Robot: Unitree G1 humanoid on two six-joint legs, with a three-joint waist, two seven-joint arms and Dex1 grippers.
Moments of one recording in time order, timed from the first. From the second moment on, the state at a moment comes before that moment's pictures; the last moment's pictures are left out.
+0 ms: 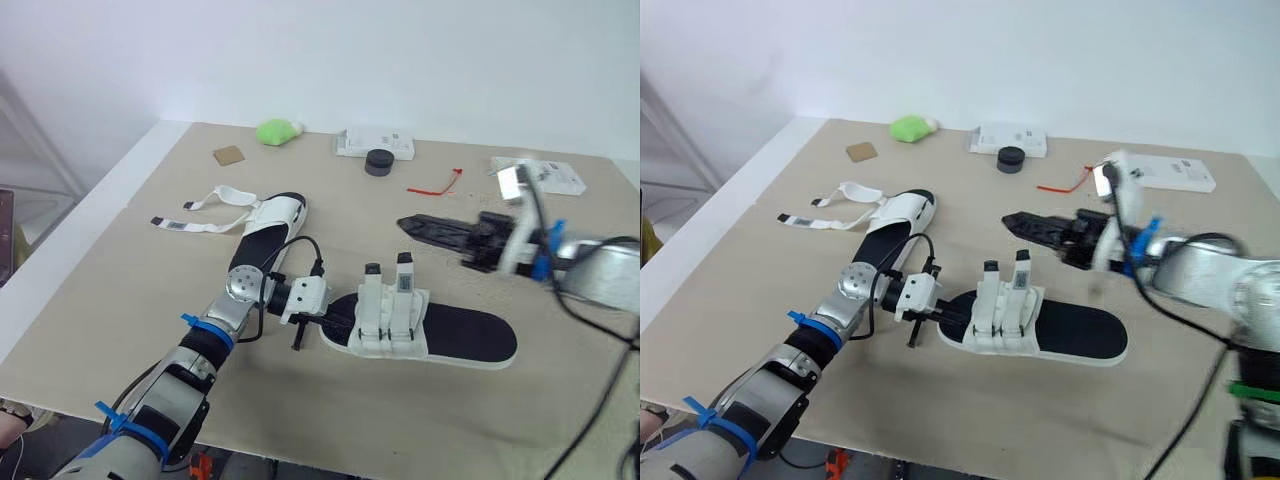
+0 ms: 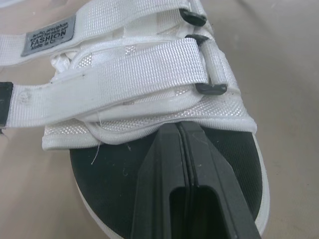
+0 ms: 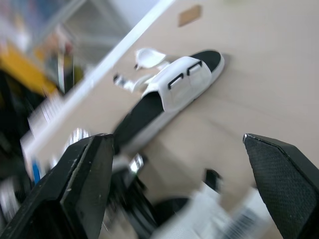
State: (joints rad) left arm -0.71 0.21 -0.38 0.73 -0.13 -0.46 -1.40; right arm -0.36 -1.12 -0.30 -0.34 1.60 1.08 0.23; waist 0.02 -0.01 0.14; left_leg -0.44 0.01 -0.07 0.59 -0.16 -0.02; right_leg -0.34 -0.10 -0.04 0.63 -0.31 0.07
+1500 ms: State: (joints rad) left arm -0.35 0.68 0.02 -0.21 -0.61 0.40 -1.27; right arm 0.02 -0.86 -0.11 -0.56 0.81 0.82 0.82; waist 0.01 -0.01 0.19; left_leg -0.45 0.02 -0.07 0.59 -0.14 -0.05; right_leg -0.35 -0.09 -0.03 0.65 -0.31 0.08
